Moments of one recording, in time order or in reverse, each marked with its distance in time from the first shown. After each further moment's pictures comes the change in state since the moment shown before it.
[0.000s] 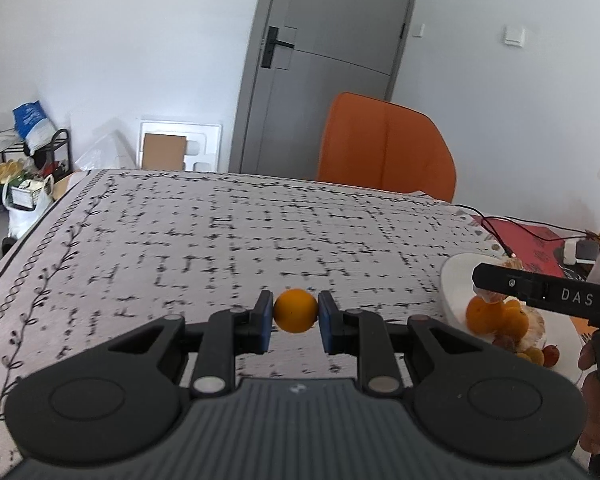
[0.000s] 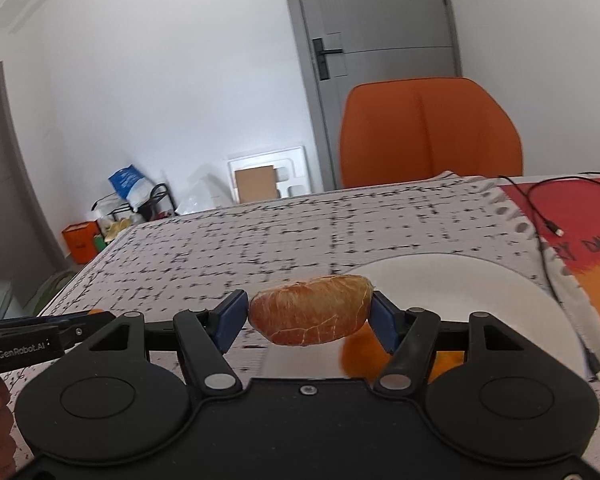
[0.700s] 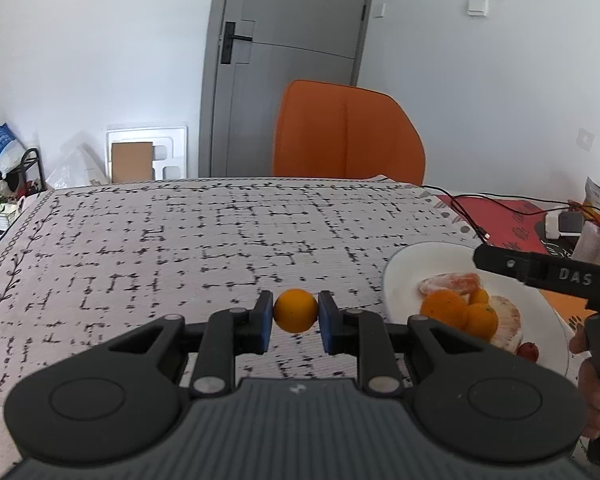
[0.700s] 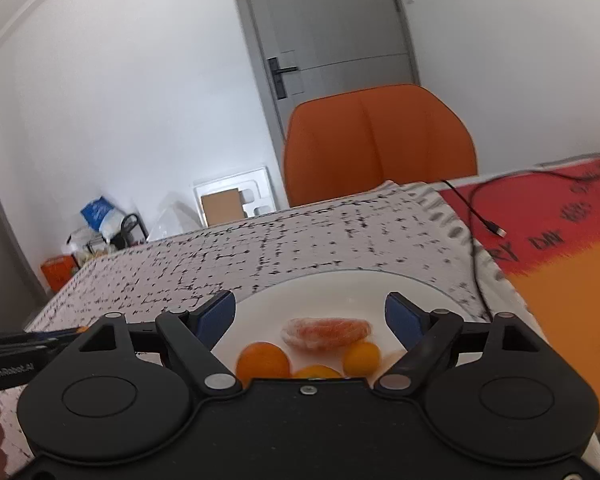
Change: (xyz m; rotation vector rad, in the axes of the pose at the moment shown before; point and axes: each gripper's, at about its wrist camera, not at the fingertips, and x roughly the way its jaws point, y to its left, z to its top) left arm 0.025 -0.056 0.007 0.095 0.027 -0.047; right arm -0.014 -0.064 -0.002 0.094 -0.059 -0.062
